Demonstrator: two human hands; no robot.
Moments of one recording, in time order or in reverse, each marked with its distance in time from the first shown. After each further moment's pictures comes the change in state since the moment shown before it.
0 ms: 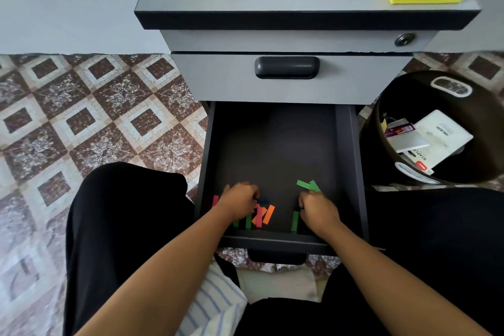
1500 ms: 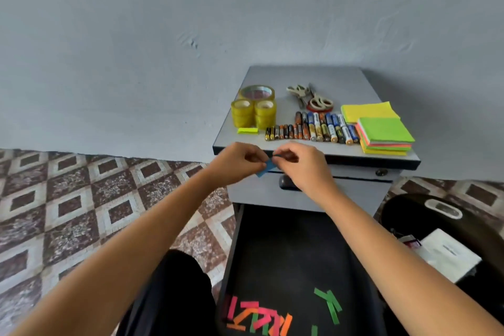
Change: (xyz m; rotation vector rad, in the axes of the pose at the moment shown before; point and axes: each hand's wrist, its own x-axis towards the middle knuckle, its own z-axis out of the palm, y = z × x) left_hand -0.118 0.037 -0.280 -0.442 0.661 0.299; right_hand -0.036 -0.147 -0.273 0.632 0.706 -0.554
